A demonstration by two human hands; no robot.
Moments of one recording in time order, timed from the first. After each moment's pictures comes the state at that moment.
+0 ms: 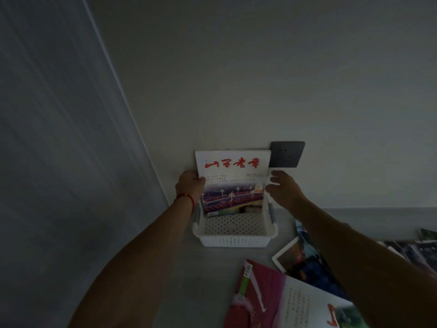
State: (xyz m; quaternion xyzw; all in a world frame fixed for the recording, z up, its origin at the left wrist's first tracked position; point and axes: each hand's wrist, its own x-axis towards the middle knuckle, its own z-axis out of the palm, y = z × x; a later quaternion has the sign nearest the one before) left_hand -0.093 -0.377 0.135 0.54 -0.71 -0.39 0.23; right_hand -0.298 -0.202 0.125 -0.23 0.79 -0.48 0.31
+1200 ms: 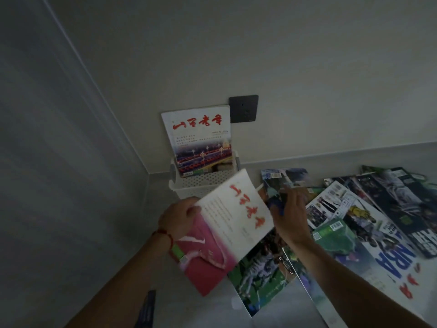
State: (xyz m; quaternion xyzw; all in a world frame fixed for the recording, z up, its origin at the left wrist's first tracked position) left_hand 0.012 -0.200 0.089 0.37 -0.87 -0.33 0.04; right_hand -0.197 0.022 0.057 -0.28 0.88 -0.36 0.07
